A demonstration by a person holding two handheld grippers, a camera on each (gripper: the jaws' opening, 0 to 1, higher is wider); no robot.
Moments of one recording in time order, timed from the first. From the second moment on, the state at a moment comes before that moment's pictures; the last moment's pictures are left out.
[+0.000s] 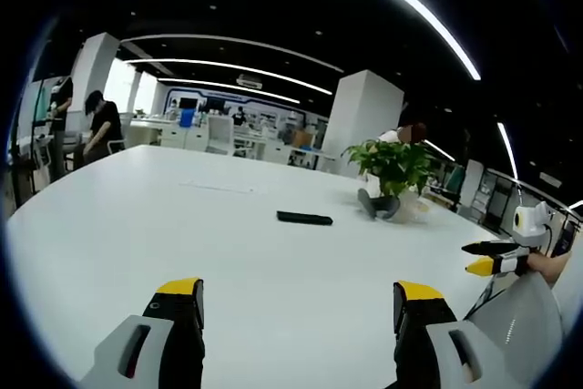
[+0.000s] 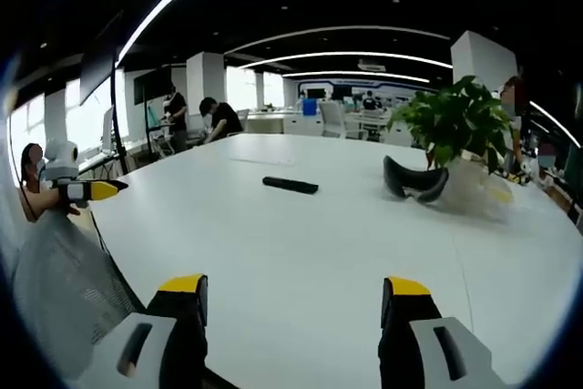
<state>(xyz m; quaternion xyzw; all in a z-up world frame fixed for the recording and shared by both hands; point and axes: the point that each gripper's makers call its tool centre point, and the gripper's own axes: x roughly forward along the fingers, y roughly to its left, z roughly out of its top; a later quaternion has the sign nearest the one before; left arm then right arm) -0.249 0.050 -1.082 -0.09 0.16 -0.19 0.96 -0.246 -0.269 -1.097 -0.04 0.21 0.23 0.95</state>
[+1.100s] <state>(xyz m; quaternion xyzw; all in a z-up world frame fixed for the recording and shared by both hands) -0.156 0.019 -1.069 0.06 0.28 -0.35 0.89 -0.243 -0.272 -1.099 -0.05 0.21 0.24 0.95</state>
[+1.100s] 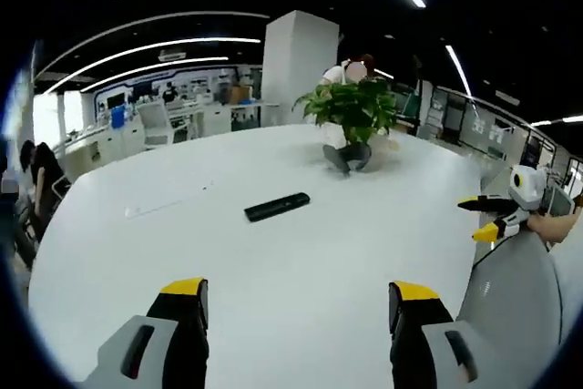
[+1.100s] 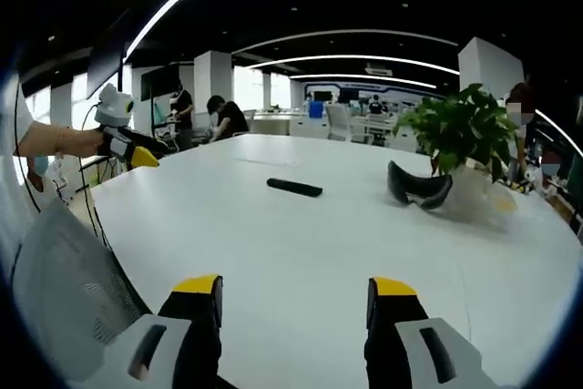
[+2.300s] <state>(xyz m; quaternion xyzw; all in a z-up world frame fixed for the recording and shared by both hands) 0.009 -0.040 -1.129 0.20 0.39 -0.45 0.78 -0.248 -0.273 -1.120 -0.05 0.26 0.25 0.93</state>
